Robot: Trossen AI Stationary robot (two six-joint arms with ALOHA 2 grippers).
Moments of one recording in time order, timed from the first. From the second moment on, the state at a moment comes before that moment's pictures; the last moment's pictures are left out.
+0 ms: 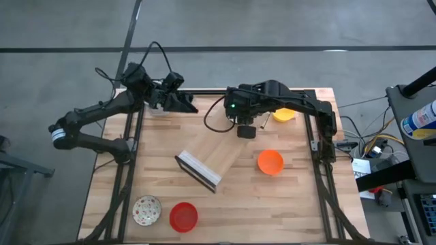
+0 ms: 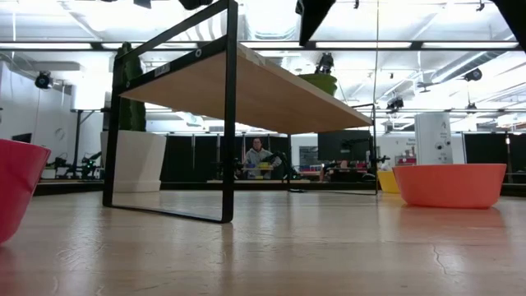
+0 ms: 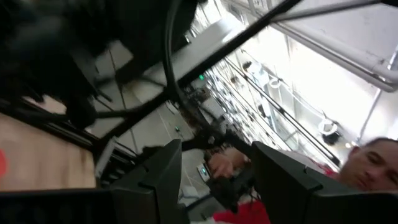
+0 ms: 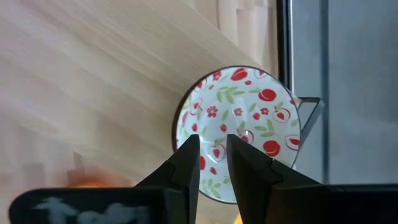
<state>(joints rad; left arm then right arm) 0.49 1.15 1.07 0.47 1.06 -1.22 -0.11 1.95 2.31 -1.57 0.25 -0.11</state>
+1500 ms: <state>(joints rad) -0.43 1.09 1.04 -1.11 0.39 -0.81 -0.07 1.93 2.34 -1.57 0.17 -0.04</state>
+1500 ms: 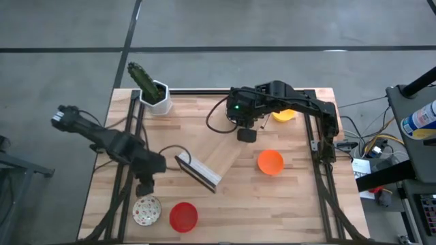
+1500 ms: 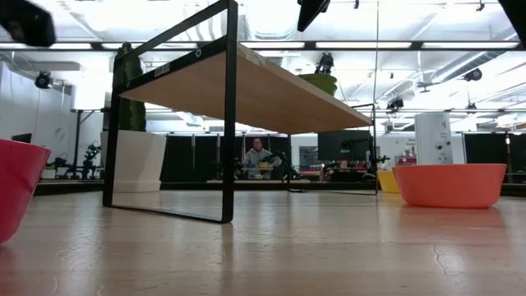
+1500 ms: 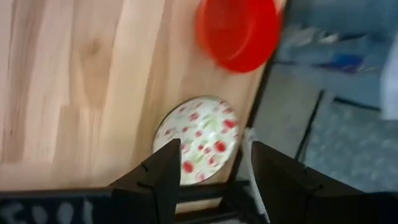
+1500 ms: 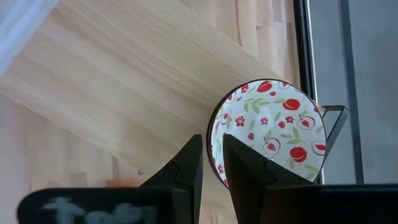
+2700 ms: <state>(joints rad) -0.59 1.15 0.62 -0.73 0.42 -0.95 -0.03 1.93 2.34 -1.56 0.17 -0.01</state>
